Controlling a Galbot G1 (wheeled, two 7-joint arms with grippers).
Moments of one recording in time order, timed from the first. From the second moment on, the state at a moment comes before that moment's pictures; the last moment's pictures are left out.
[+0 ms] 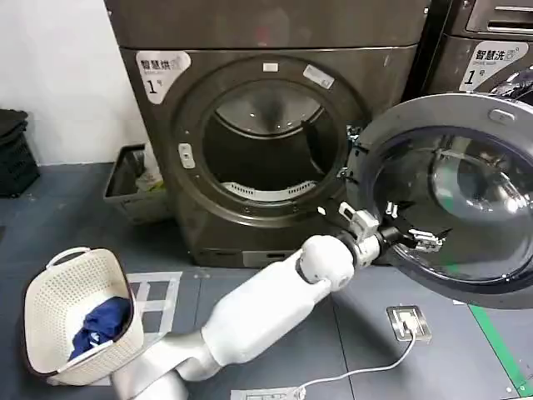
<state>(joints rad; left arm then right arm) 0.32 -1.61 0.47 -1.37 -0.60 0.25 0.09 -1.85 1.60 1.85 1.96 0.36 0.15 0.16</state>
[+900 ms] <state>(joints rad) 0.32 -1.61 0.40 -1.31 -0.59 0.25 -0.07 -1.86 1.61 1.98 1.83 0.32 0.06 0.33</state>
